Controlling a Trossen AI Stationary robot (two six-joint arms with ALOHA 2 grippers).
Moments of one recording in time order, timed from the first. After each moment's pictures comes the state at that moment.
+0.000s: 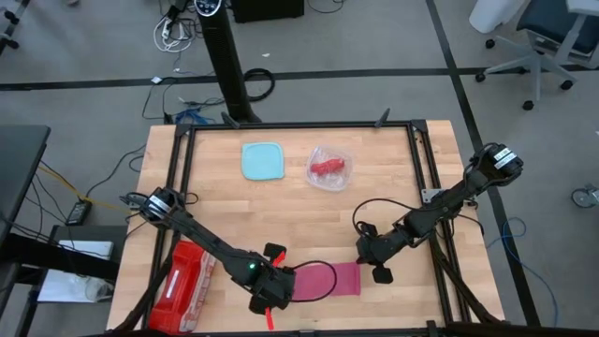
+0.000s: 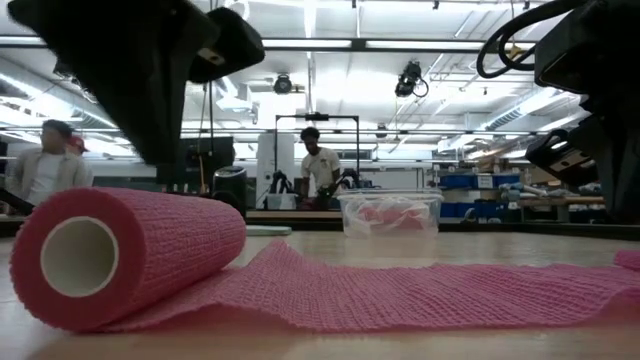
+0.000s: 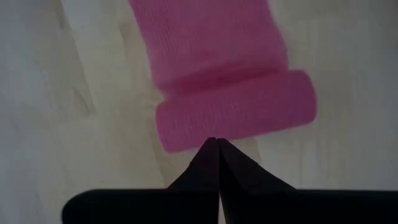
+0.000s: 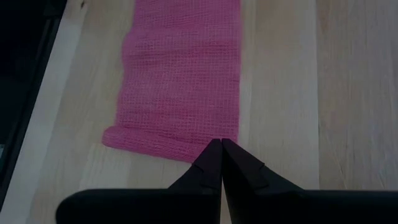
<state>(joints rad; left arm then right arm) -0.58 1.99 1.56 -0.89 -0.19 -0.30 0.57 1.41 0.56 -0.04 0.08 0.50</state>
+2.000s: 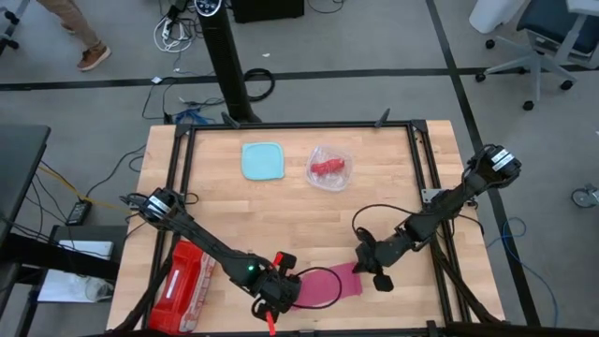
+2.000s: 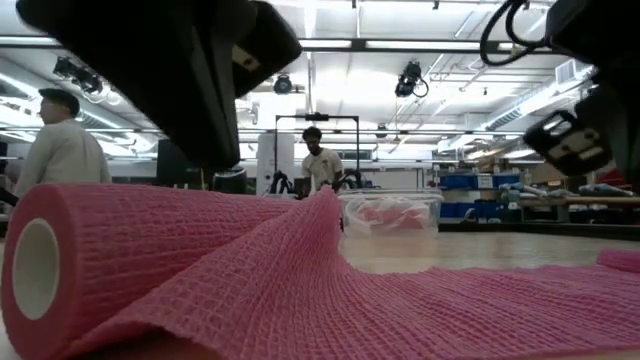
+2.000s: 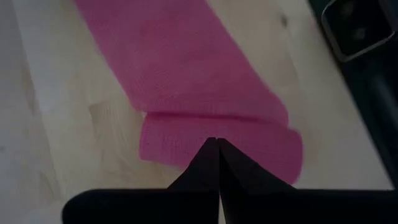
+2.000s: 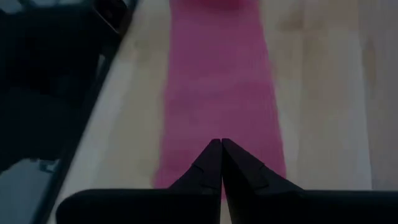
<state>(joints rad) -0.59 1.99 1.46 -0.54 -0.19 -0.21 0.62 1.44 0.56 0.14 0.09 0.48</state>
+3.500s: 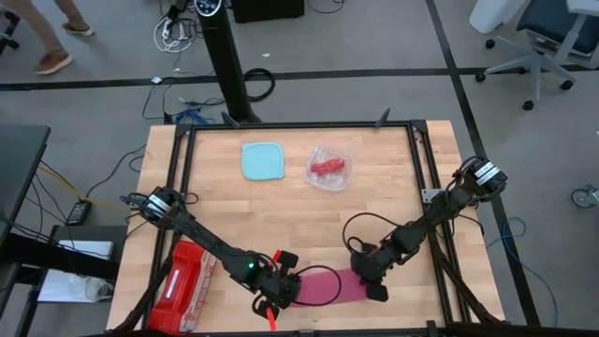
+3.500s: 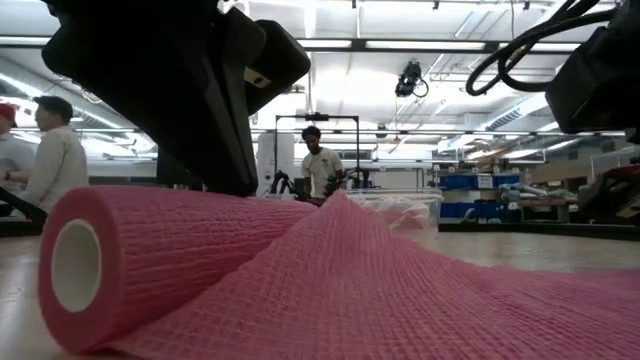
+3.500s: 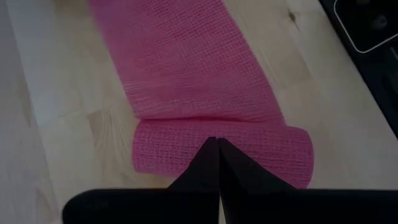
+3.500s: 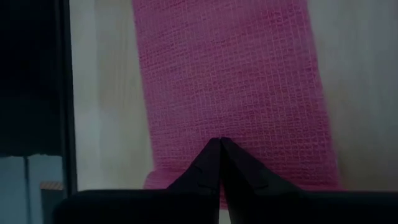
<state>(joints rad) -0.57 1.99 1.39 -0.44 -0.19 -0.14 0.64 1.66 0.71 -0.08 -0.14 0.79</state>
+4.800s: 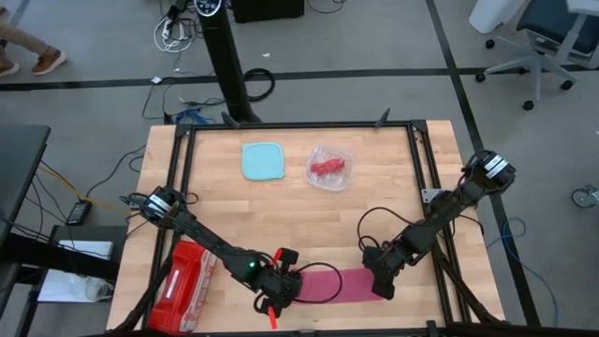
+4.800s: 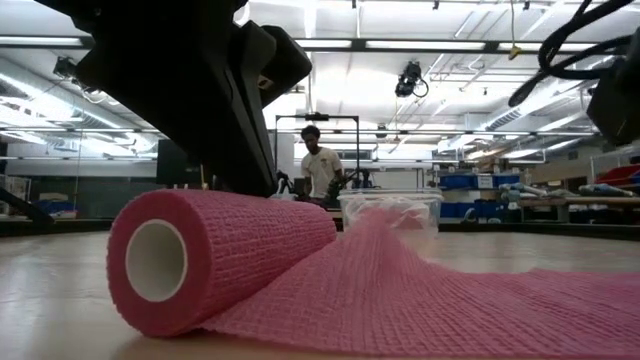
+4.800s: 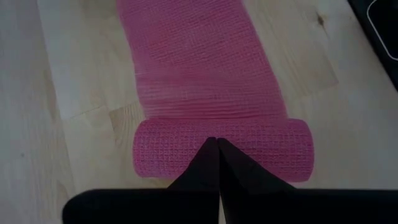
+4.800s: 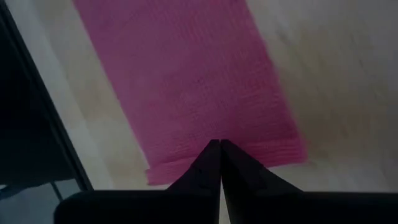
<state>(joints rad) -0.57 1.99 1.39 -0.44 -0.24 -0.16 0.70 1.54 0.70 -0.29 -0.12 1.14</state>
